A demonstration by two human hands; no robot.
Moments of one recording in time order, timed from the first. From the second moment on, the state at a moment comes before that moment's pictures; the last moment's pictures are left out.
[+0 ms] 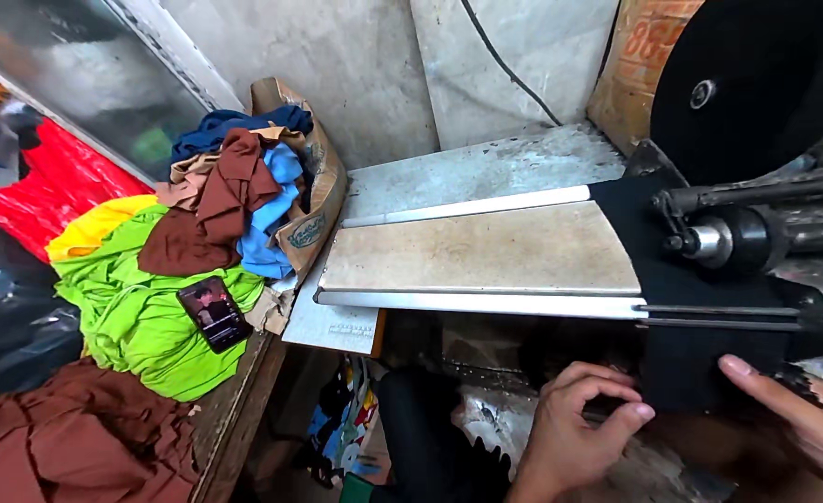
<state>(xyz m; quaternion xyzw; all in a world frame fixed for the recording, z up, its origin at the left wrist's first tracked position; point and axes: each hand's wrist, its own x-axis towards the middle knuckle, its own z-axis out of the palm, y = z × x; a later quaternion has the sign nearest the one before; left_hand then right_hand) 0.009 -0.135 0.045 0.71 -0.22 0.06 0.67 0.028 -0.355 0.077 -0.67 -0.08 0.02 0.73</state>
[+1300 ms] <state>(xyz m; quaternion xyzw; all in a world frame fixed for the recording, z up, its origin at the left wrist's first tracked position) 0.023 -0.237 -0.142 0.39 0.37 -0.24 0.81 0.030 -0.352 0.077 -0.67 -0.06 0.02 0.74</state>
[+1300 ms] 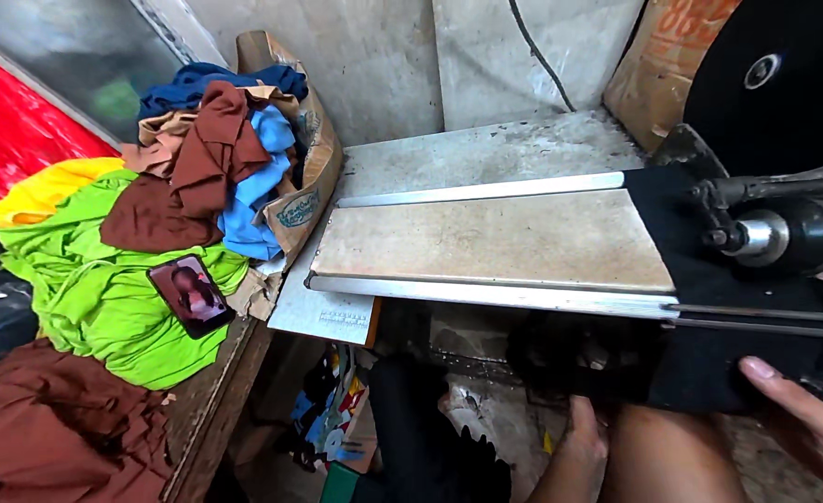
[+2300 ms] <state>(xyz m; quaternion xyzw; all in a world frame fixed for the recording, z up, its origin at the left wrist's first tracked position) 0.030 -0.219 -0.145 0.29 0.33 -0.29 0.85 0.029 -0.352 0.081 -0.65 -0.06 0.02 0.75</state>
